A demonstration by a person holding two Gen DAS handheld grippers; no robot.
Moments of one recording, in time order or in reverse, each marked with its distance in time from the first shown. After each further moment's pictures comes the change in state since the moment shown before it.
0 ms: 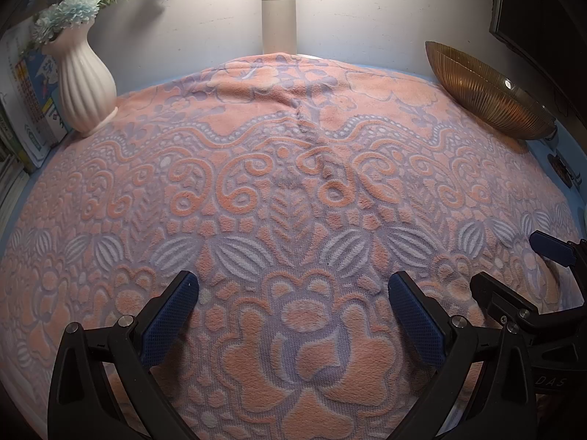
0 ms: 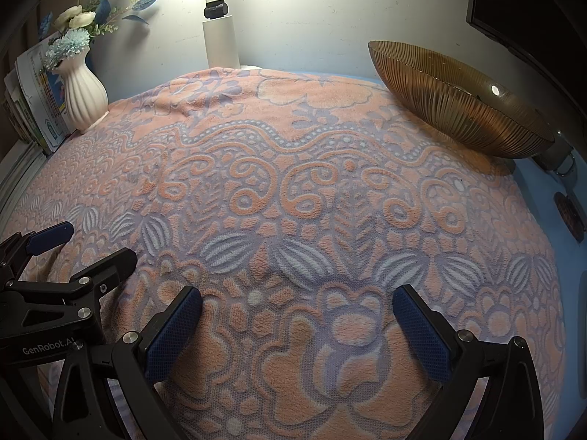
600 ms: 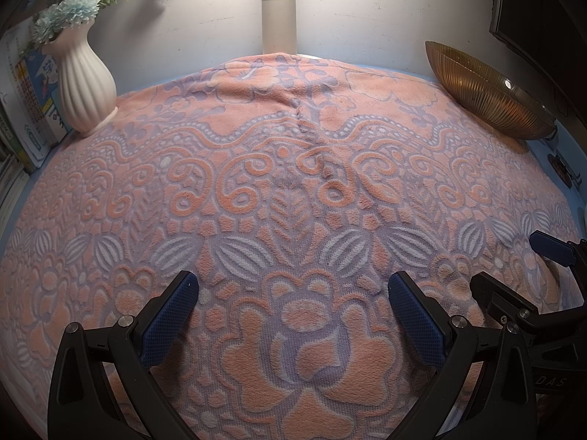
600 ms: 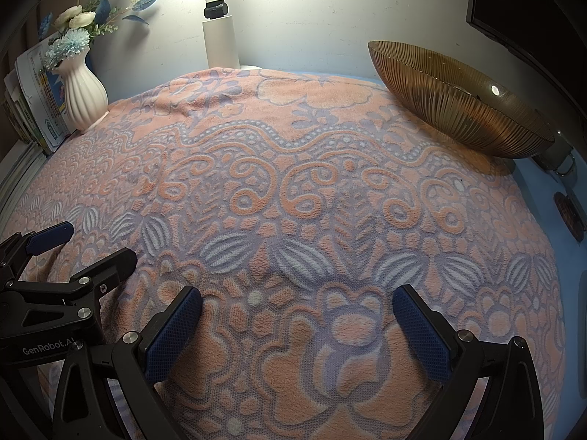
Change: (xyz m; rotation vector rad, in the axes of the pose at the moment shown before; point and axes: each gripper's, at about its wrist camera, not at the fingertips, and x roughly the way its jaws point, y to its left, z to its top) left arm 0.000 0.000 -0.001 0.000 0.000 0.000; right arm 0.000 0.000 0.000 0.000 0.000 0.001
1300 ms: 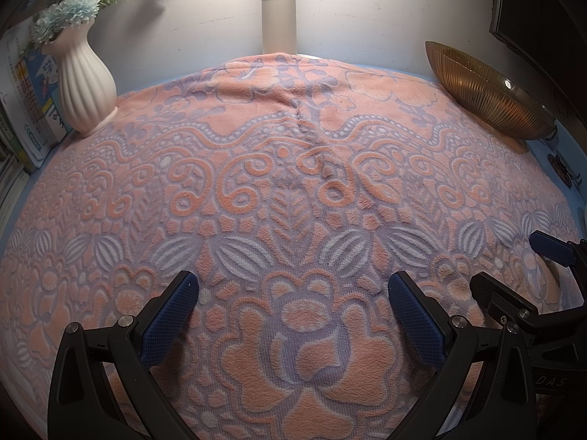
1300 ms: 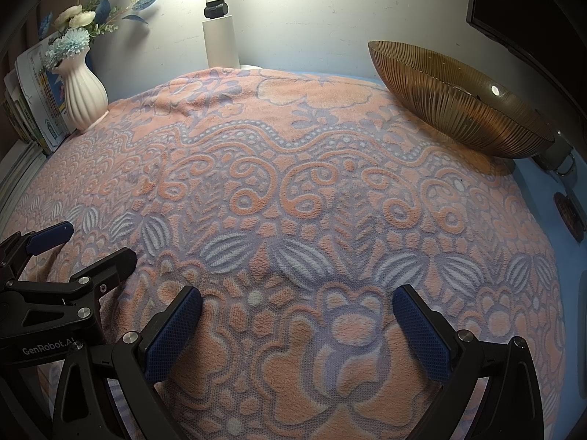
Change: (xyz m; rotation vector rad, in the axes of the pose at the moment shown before) left arm 0.000 0.000 -0.001 0.000 0.000 0.000; right arm 0.001 0.000 0.000 -0.002 0.001 0.000
